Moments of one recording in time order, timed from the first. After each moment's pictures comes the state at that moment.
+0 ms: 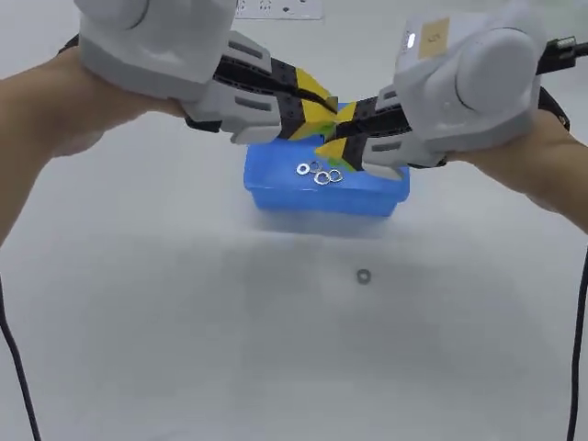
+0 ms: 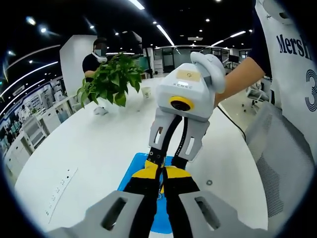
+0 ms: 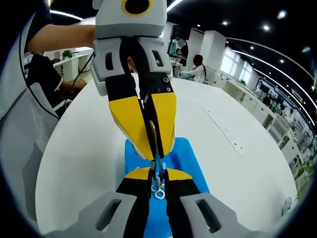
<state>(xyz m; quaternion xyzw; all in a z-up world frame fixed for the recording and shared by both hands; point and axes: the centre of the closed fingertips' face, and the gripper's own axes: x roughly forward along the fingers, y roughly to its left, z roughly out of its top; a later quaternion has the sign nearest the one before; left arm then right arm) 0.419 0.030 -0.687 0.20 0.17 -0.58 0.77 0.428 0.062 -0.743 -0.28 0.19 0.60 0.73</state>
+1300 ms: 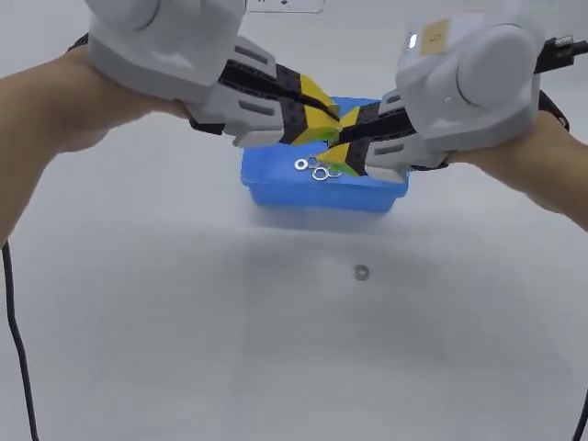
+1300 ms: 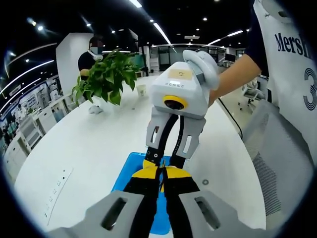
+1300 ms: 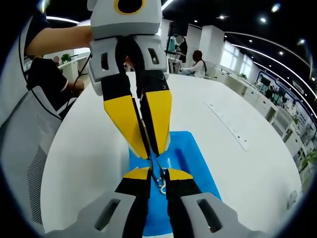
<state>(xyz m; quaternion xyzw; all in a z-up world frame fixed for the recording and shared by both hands) 0.408 0.026 -0.686 0.20 0.18 -0.59 0.76 0.413 0.052 -0.740 -0.27 0.21 0.60 0.72</state>
